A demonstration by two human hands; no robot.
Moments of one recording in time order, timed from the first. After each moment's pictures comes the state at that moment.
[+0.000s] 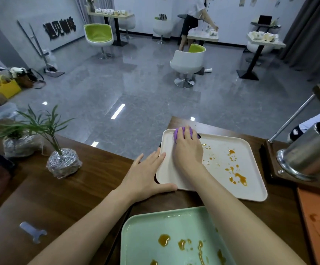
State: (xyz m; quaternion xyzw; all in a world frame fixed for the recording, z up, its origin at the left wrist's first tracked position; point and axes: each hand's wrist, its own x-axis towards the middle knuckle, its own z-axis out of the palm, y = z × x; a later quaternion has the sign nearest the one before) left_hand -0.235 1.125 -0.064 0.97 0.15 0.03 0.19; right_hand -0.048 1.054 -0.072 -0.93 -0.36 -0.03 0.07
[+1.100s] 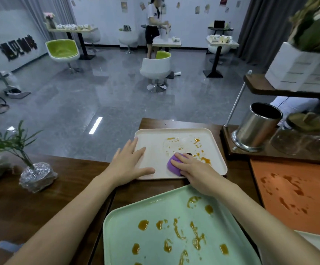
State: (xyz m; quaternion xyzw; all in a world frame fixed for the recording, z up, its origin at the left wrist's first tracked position) left_hand -0.204 1.125 -0.035 0.97 0.15 -0.05 0.17; right_hand -0.083 0.871 -0.025 -0.85 -0.50 0.12 0.09
